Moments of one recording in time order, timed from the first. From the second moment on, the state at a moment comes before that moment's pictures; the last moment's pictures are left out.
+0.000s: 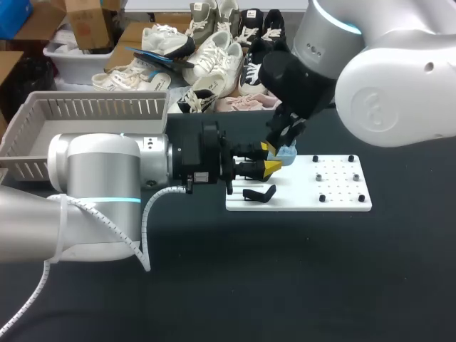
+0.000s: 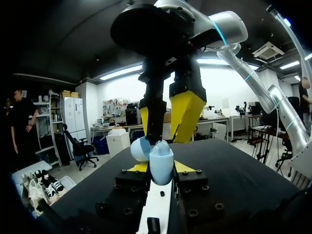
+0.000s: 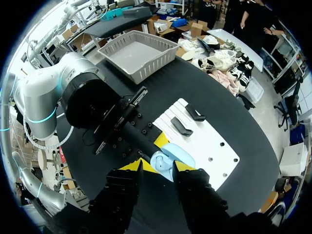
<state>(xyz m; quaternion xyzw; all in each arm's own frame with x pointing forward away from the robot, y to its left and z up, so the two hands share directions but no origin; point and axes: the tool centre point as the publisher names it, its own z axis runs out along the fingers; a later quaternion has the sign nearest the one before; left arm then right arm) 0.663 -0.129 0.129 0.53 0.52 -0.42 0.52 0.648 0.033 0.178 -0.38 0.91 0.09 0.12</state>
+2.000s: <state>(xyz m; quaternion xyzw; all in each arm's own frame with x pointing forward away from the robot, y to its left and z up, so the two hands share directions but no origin) 0.662 -0.129 0.129 0.53 0.52 -0.42 0.52 0.685 0.007 0.176 -0.27 0.95 0.10 0.14</state>
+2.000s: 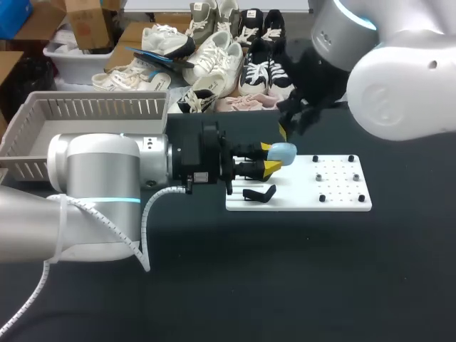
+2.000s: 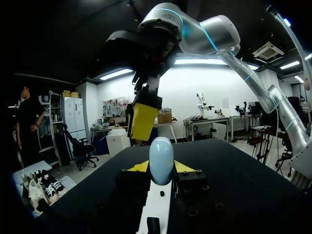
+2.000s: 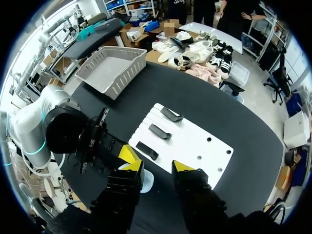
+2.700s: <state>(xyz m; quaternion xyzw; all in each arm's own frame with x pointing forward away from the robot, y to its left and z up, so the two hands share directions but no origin) 0.676 -0.113 0.131 0.53 0.52 -0.41 0.53 0.652 -0.014 0.204 -0.20 0.95 0.14 0.17</state>
